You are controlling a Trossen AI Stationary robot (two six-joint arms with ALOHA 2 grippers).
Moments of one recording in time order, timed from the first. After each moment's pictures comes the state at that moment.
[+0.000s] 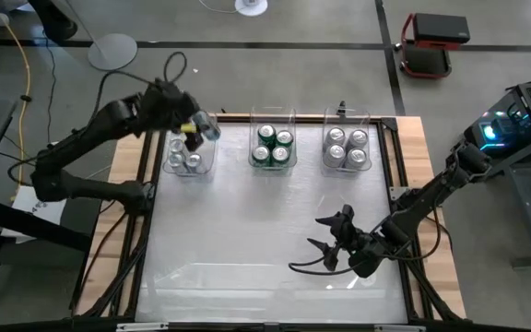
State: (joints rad) left arm 0.53 1.11 1.31 -0.92 -0.15 0.15; right arm 0.72 1.37 0.85 -0.29 0.89 0.81
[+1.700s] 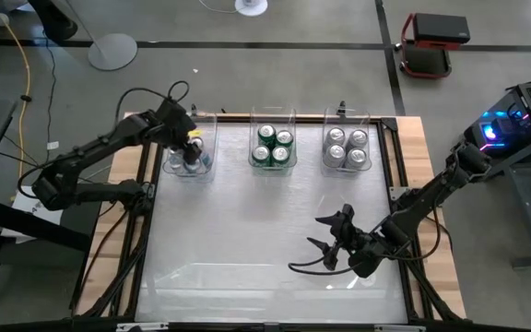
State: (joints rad) left arm 0.84 1.11 0.83 -0.79 0.10 0.08; right arm 0.72 1.37 0.85 -0.29 0.91 0.78
